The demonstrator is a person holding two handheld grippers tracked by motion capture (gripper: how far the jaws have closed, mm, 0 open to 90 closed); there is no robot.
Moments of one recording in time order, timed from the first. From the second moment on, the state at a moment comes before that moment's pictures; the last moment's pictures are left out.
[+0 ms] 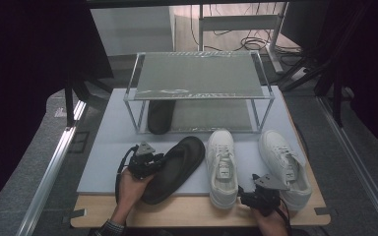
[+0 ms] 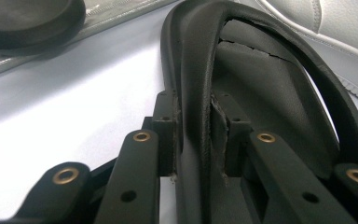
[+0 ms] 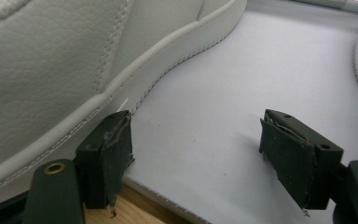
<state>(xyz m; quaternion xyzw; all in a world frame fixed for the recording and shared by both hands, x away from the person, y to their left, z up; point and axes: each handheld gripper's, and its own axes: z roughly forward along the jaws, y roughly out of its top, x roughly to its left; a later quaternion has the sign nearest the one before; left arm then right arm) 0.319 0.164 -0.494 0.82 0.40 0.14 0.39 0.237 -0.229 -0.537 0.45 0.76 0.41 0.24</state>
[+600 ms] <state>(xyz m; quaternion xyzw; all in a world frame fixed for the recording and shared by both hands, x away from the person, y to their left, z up) 0.322 0.161 -0.480 0.81 0.41 0.14 0.39 0.237 -0.229 -0.537 0.45 0.76 0.41 0.24</state>
